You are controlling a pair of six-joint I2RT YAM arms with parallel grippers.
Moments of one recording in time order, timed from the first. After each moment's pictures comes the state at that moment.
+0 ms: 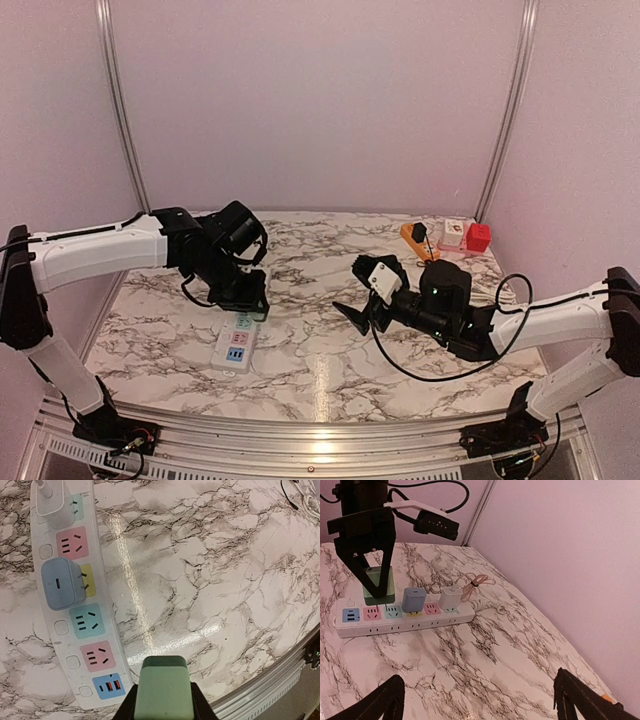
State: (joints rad) left arm -0.85 1.62 1.32 -0.84 0.07 -0.62; right arm 0.93 1.34 0.56 0.62 0.05 -0.37
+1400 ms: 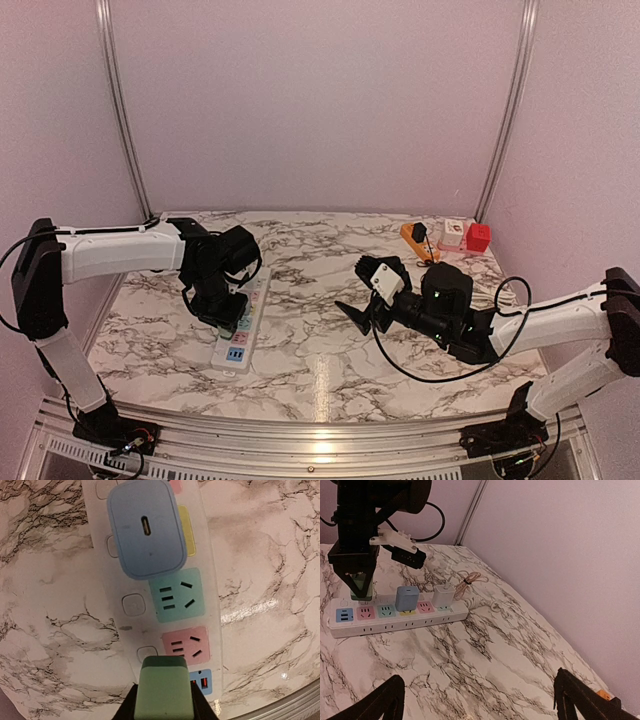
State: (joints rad) left arm -0.78 1.71 1.27 -1.03 -0.06 -0.48; right arm 0.93 1.35 0.54 0.67 0.09 -0.36
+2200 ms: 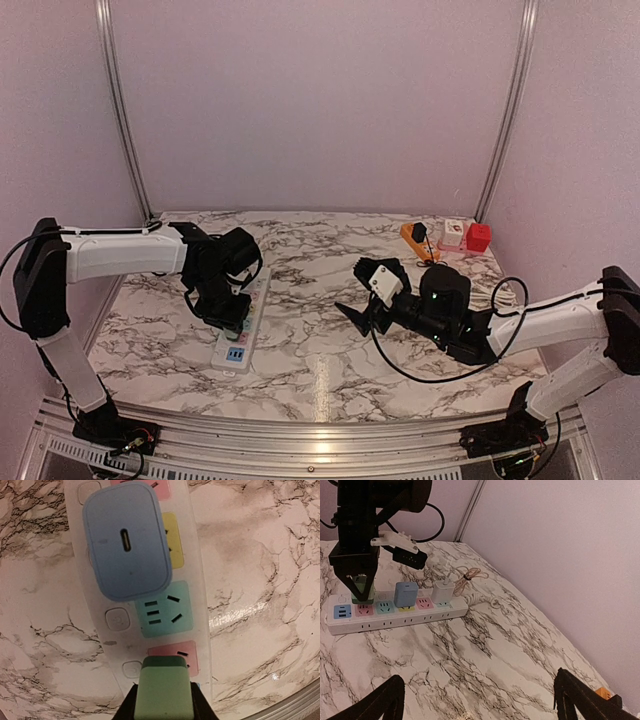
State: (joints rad) left arm -0.77 1.73 1.24 -0.95 -0.01 -0.49; right arm 0.93 1.36 0.53 0.67 0.10 -0.36
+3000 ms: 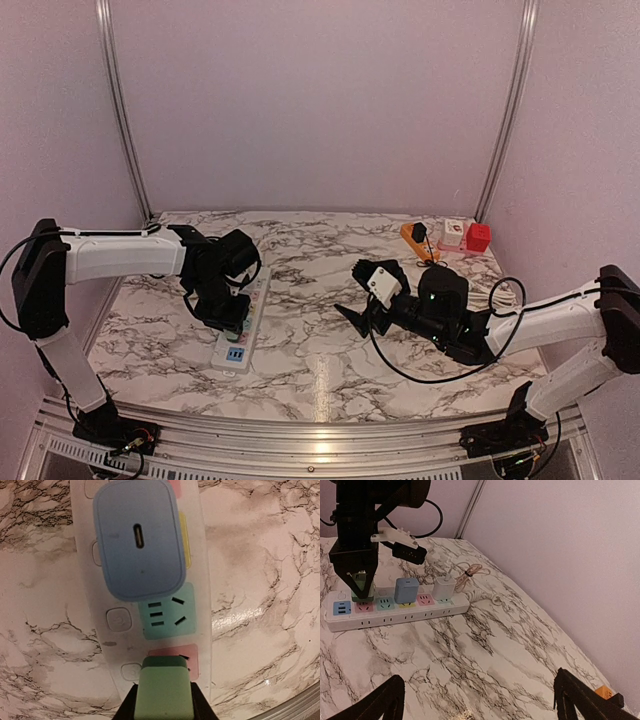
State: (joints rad) left arm -0.76 1.72 1.21 -0.91 -0.01 -0.54; right arm 0.93 1.38 0.53 0.67 0.10 -0.36
